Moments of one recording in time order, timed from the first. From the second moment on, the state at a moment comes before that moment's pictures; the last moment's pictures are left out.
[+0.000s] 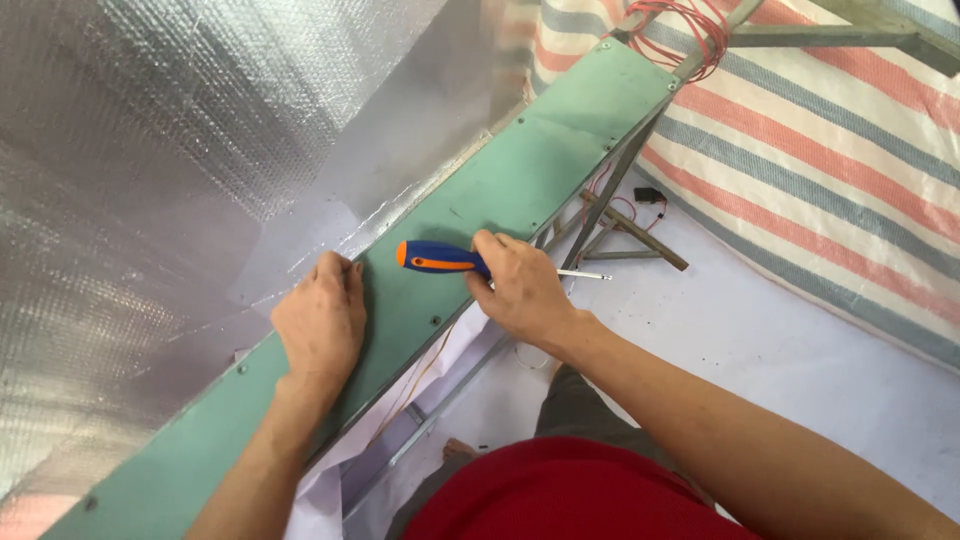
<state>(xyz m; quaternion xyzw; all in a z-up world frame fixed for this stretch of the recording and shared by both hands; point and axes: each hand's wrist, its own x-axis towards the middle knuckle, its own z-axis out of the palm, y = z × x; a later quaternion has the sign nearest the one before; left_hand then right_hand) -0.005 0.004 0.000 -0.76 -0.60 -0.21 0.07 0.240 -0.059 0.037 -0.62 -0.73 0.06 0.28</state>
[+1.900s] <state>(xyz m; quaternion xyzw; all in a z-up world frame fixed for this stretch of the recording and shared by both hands) -0.009 0.044 -0.010 -0.84 -0.53 -0.07 0.12 0.227 -0.063 0.041 -0.68 -0.70 0.07 0.23</state>
